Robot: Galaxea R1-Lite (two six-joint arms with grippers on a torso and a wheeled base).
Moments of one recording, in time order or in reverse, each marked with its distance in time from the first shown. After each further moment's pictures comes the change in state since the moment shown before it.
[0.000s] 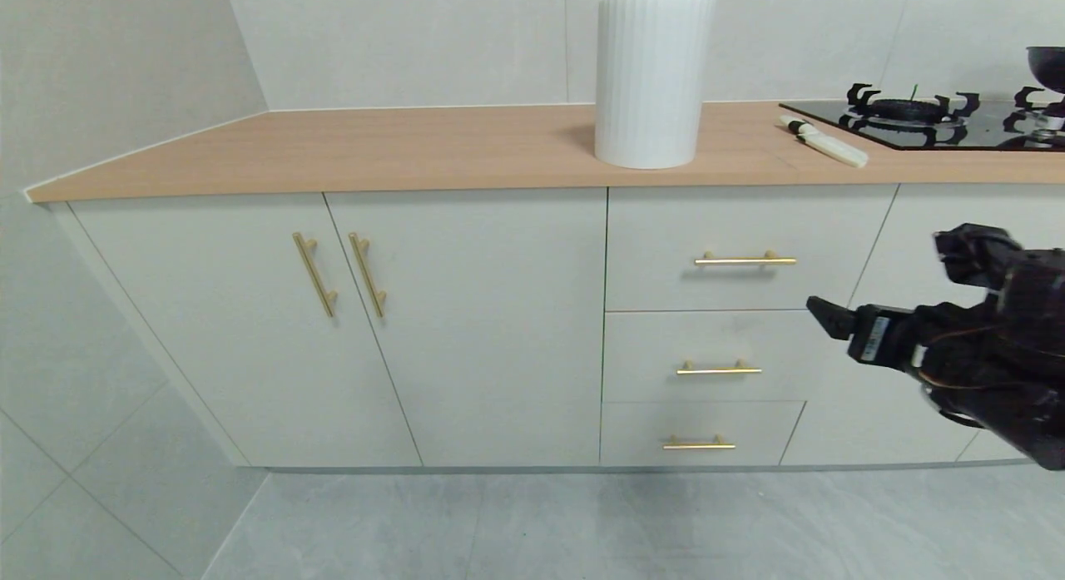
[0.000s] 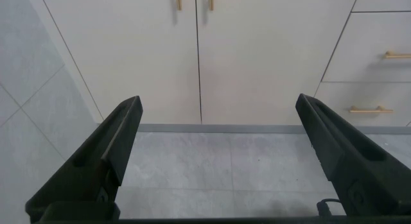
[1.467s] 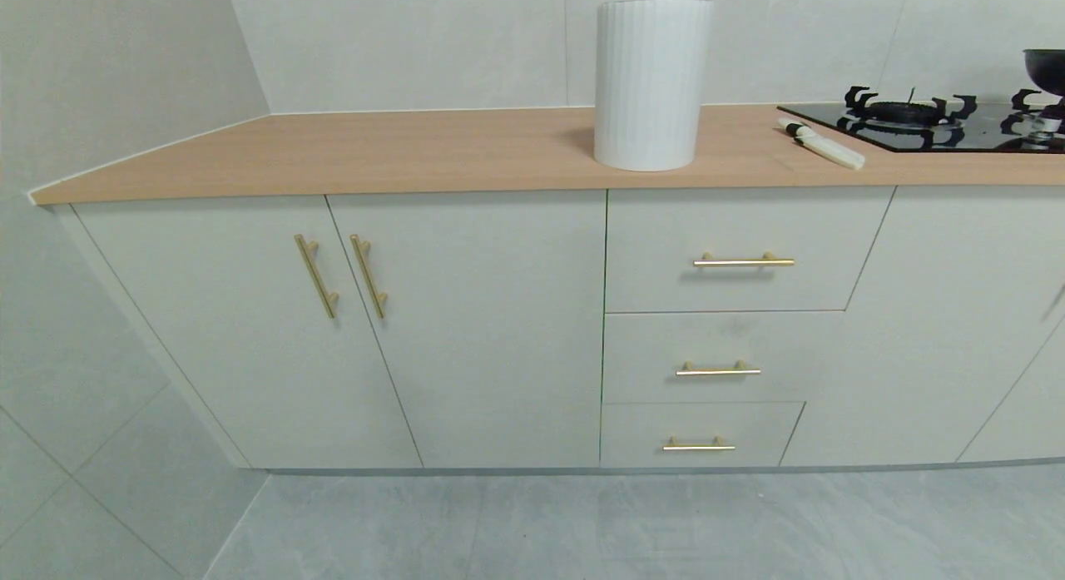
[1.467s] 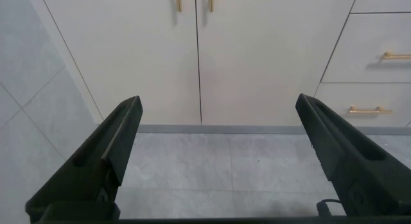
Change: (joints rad) left arm 0.000 0.000 0.000 0.000 0.000 0.000; right arm -0.314 -1.530 0.513 0.725 0.350 -0.191
